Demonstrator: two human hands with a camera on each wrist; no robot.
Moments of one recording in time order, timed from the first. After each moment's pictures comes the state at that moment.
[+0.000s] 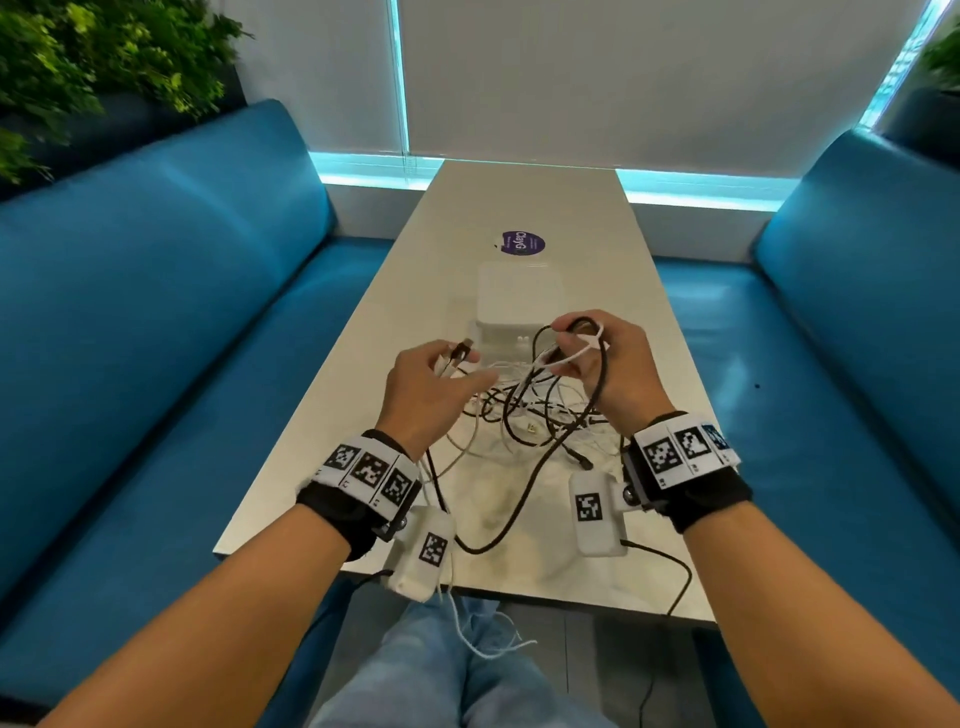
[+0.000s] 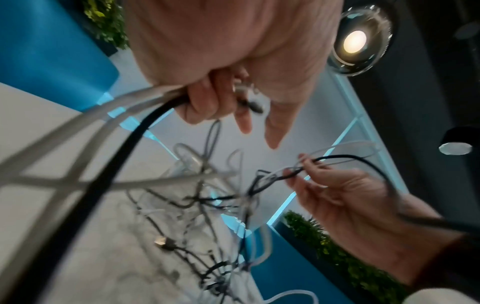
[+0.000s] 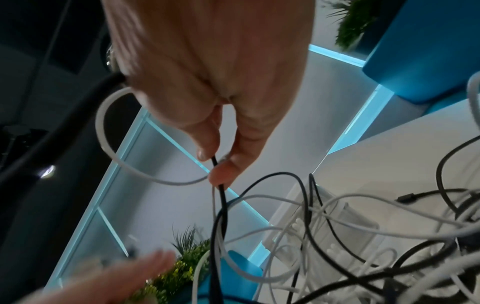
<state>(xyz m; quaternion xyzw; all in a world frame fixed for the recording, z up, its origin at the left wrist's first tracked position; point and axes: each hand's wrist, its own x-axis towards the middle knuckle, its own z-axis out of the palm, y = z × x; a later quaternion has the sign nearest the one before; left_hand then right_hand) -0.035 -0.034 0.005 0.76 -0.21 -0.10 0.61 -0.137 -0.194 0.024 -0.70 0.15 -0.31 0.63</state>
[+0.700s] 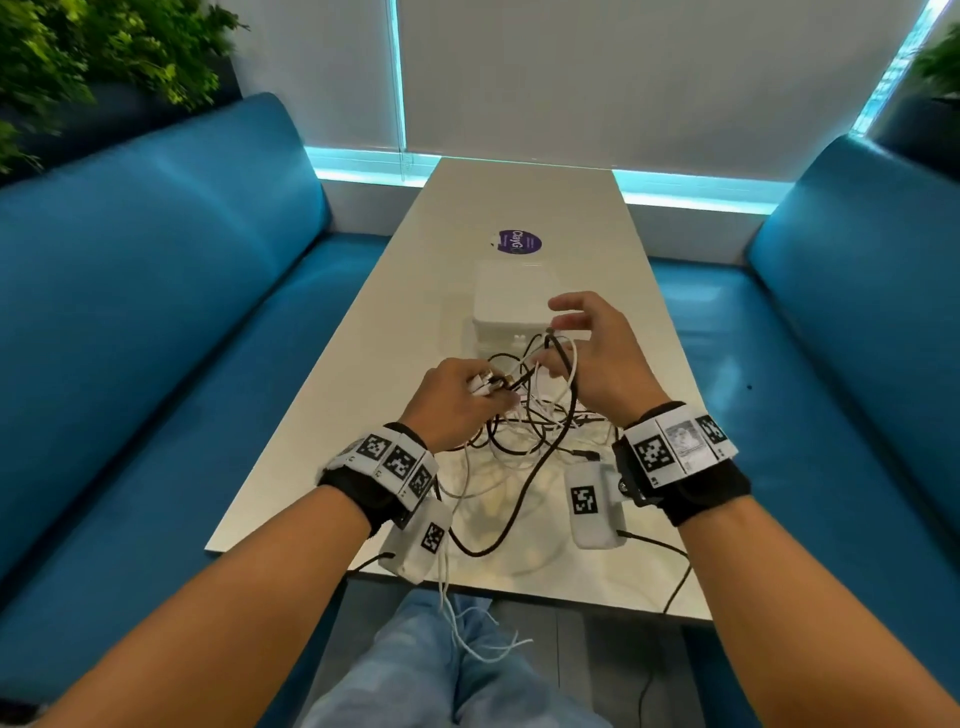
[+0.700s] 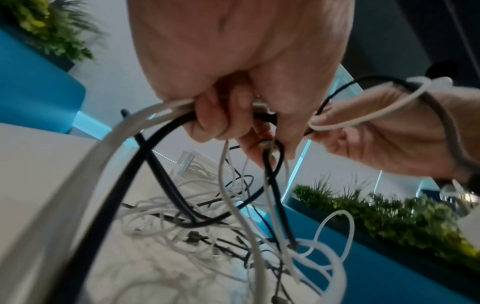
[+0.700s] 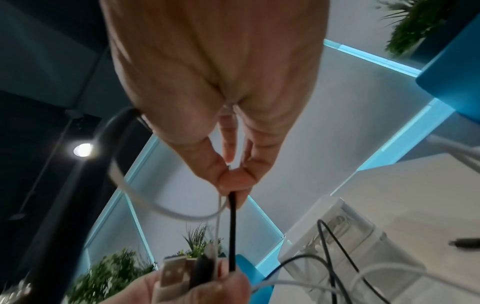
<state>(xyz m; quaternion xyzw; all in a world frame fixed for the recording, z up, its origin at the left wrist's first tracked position) -0.035 -0.049 -0.008 0.80 -0.35 -0.15 0.46 -0.136 -0.190 0.040 -0.80 0.21 -0.24 0.50</state>
